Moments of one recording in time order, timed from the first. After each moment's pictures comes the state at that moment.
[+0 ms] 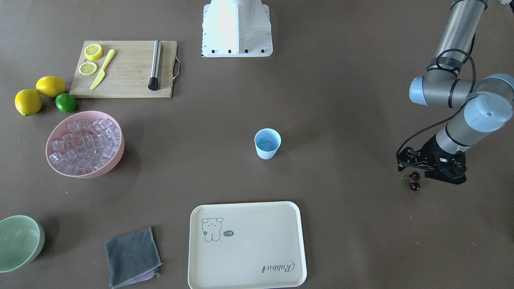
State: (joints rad) left arm -1.00 -1.87 -1.30 -2.17 -2.15 -0.52; right arm 1.38 -1.44 1.76 -1.37 2.19 0.30
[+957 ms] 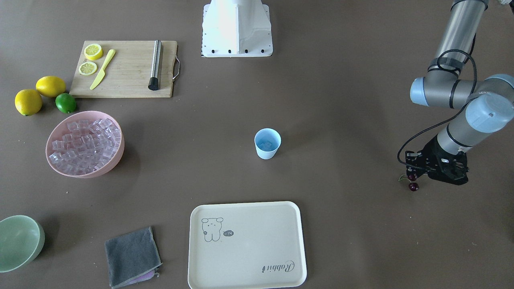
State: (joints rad) left arm -1.01 -1.88 -1.31 -2.17 -2.15 -0.53; right arm 1.38 -1.46 1.79 -1.36 2.20 0.30
